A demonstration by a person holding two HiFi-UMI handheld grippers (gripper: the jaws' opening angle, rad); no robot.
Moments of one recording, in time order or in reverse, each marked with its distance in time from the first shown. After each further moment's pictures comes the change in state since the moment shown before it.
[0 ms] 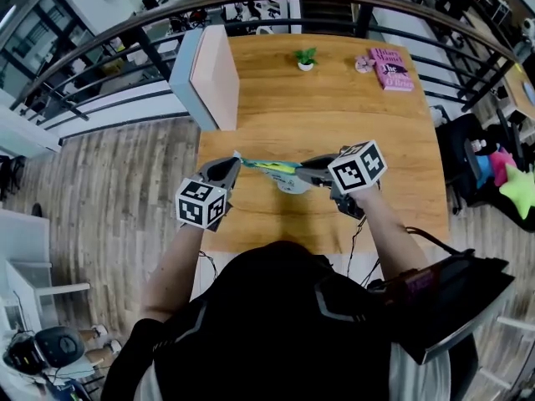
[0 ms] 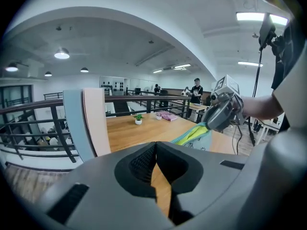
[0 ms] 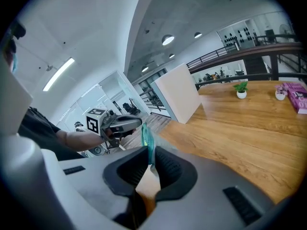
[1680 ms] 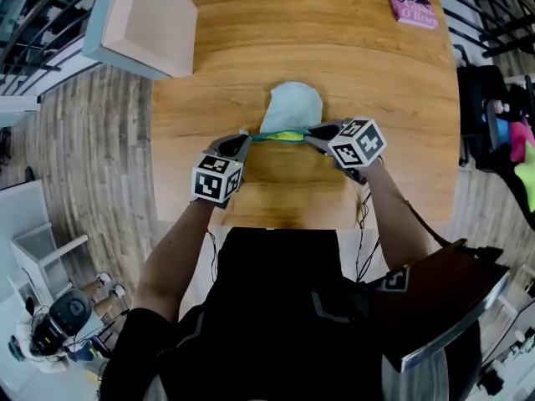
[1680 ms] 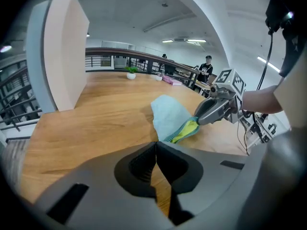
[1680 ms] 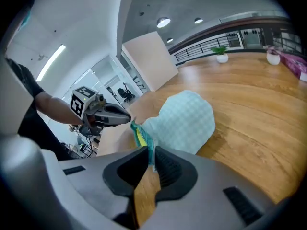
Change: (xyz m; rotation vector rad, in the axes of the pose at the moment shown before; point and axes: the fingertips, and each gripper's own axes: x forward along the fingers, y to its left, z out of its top) left arm 0.139 -0.063 -0.141 -0.160 0.362 -0.020; right arm 0.028 -0.166 -0.135 -0.020 0.187 -0.034
